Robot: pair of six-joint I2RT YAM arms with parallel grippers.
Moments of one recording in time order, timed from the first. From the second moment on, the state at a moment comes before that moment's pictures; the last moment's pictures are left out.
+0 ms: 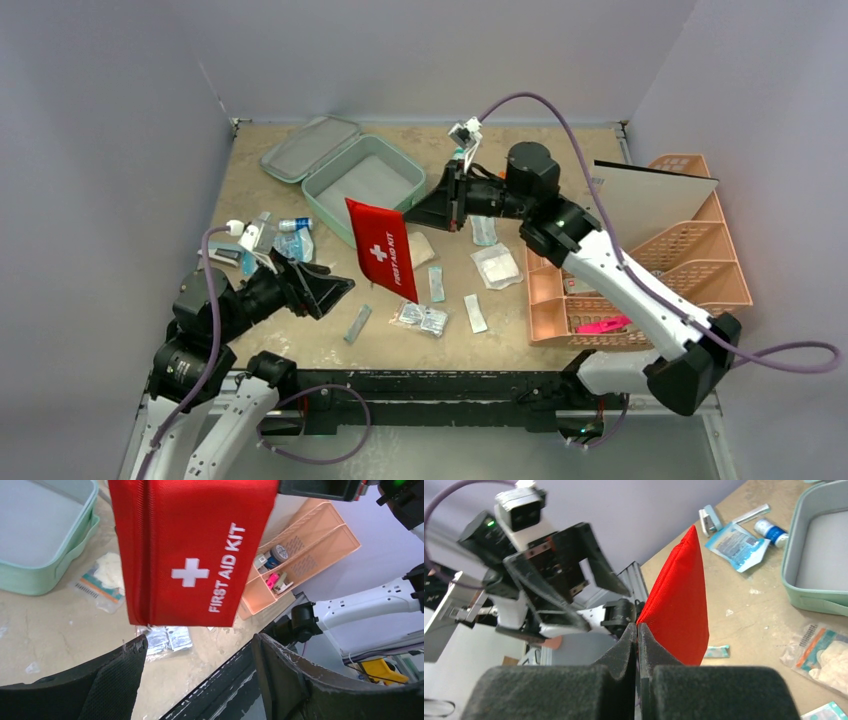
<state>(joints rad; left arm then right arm) -0.34 0.38 0.87 -0.67 0.44 -0.52 0.69 1.31 1.27 -0.09 -0.68 0.62</state>
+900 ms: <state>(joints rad) -0.34 0.54 0.95 -0.51 0.85 -0.37 0.69 1.03 1.28 -0.11 -0.89 0.68</state>
